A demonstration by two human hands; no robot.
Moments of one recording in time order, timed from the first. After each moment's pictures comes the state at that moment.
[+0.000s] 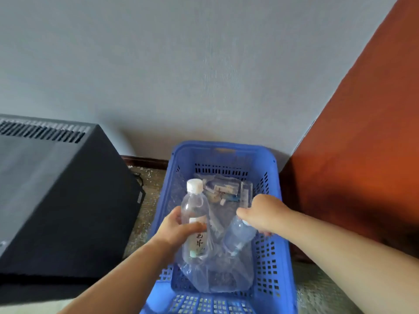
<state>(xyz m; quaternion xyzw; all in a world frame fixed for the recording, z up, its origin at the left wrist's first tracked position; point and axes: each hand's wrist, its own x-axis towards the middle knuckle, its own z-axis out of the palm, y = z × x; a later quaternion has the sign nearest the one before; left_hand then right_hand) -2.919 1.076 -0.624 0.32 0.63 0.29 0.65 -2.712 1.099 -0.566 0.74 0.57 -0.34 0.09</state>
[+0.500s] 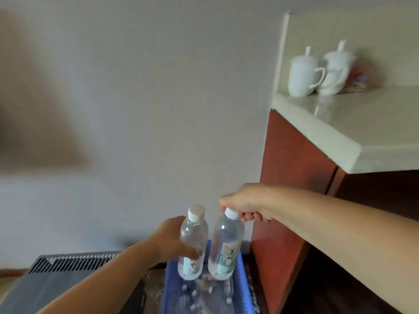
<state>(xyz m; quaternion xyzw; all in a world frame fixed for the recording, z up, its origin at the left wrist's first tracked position) -2.891 1.075 -0.135 0.73 0.54 0.11 0.41 -2.693 1.049 -0.034 0.76 0.50 -0.41 0.00</state>
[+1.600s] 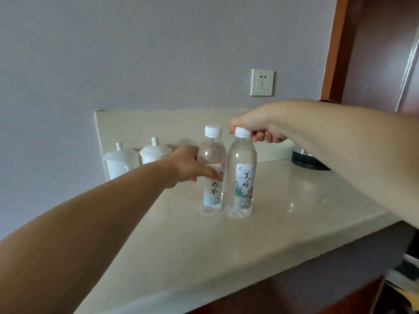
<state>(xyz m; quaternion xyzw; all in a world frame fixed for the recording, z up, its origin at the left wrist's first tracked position) -2.371 1.123 0.142 0.82 0.28 0.23 0.44 -2.232 1.028 0.238 0.89 0.41 -0.15 -0.16</state>
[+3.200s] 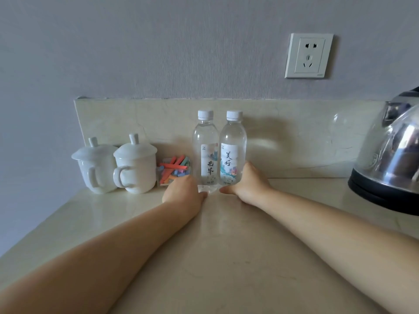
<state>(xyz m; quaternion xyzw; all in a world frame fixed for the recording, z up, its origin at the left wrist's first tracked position) -2.255 1.205 0.055 0.77 0.61 0.21 0.03 -2.088 1.194 0.062 0.70 0.61 -0.14 -0.35</state>
